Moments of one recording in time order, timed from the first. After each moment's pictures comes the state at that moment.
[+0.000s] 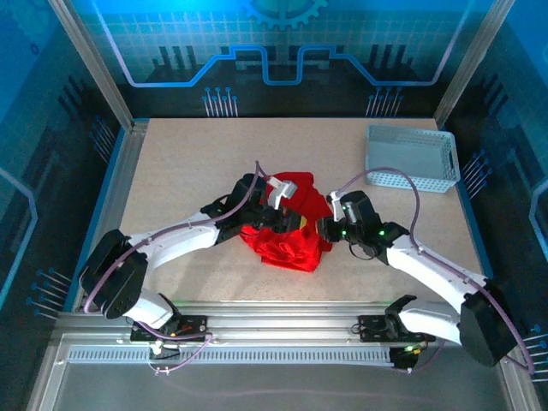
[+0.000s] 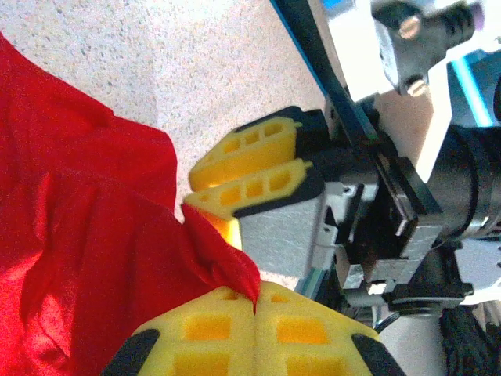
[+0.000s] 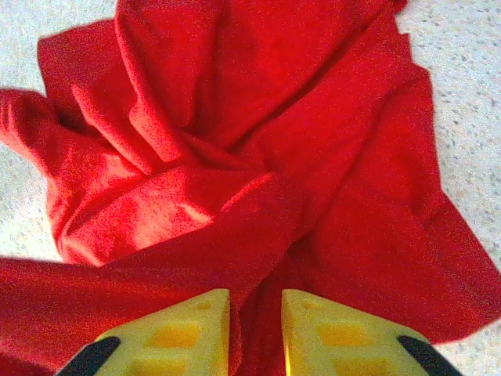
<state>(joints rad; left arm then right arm) -0.68 1.49 0.91 0.04 0.60 -0.59 0.54 1.11 0.64 -0.29 -0.10 0.34</state>
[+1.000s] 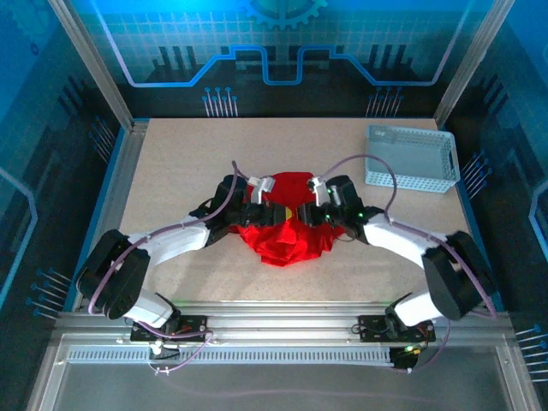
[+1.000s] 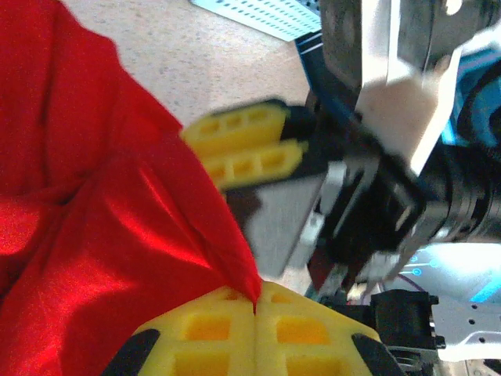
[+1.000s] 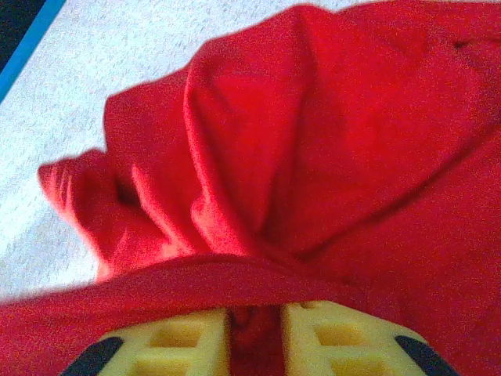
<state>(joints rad) -0.54 1.48 0.75 0.24 0.63 -0.78 0.52 1.50 0.80 0.00 -0.29 0.32</state>
